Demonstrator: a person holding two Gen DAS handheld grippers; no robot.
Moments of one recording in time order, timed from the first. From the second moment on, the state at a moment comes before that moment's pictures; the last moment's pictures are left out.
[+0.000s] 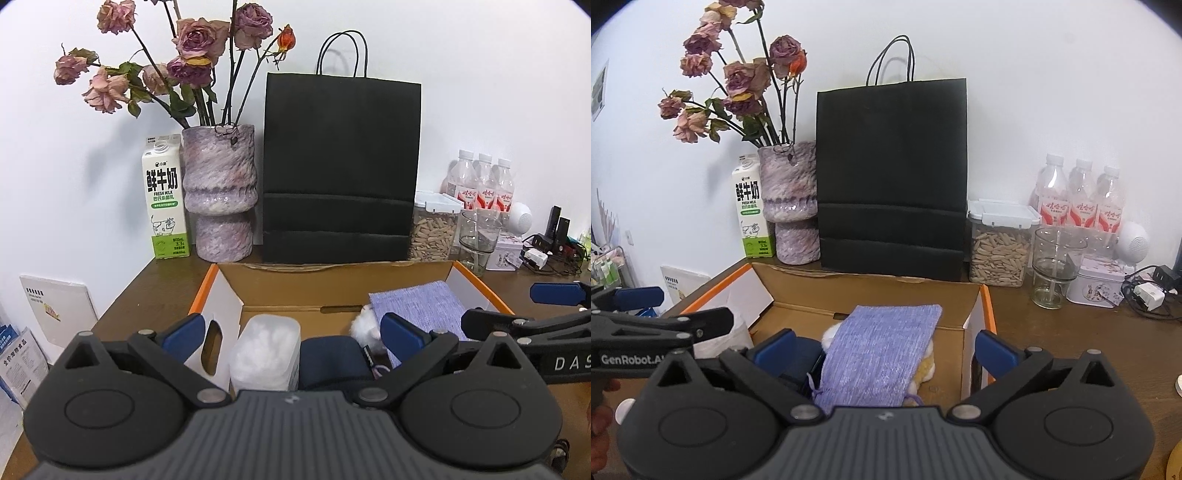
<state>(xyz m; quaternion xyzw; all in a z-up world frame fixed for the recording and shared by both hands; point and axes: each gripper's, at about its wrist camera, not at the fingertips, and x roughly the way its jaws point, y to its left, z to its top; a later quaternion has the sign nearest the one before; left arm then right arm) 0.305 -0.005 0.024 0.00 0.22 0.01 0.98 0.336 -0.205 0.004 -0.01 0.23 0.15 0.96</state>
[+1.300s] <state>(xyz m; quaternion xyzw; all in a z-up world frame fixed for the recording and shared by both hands) 0.190 -0.013 -0.014 -0.01 0.24 -0.03 0.97 0.217 -0.230 -0.029 -0.04 0.24 0.13 0.96</state>
